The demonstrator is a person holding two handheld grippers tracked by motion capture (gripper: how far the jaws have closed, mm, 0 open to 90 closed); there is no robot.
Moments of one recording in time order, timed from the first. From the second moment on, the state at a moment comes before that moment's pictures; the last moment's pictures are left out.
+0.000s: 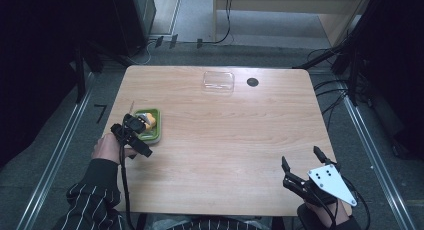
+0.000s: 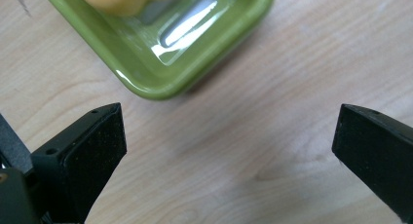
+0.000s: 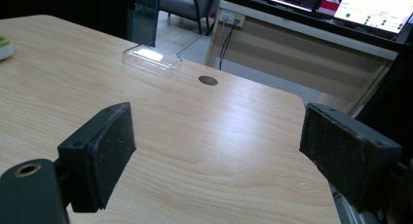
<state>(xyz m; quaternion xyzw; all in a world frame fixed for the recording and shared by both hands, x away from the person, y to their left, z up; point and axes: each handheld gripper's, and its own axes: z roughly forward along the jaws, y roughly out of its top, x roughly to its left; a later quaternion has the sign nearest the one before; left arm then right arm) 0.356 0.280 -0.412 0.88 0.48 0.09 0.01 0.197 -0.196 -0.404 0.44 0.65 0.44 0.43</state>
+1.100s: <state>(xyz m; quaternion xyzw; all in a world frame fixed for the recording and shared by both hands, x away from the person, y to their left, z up) 0.290 0.263 -0.441 0.90 0.43 0.06 0.00 0.197 -0.197 -0.405 0.44 0.65 0.44 0.43</state>
